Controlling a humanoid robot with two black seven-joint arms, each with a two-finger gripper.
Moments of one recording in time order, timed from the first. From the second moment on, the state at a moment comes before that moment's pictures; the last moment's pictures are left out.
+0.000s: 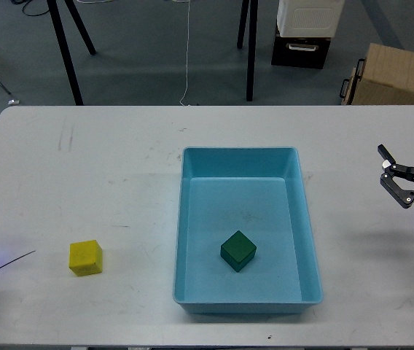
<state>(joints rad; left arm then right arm) 0.14 0.32 -1.54 -1.49 -0.57 -0.49 -0.28 -0.13 -0.26 1.71 1.58 0.16 0.32 -0.38</state>
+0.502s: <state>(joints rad) 0.06 0.93 -1.53 -1.60 -0.53 -0.49 -0.43 -0.18 -0.17 1.82 1.65 0.17 0.23 -0.38</state>
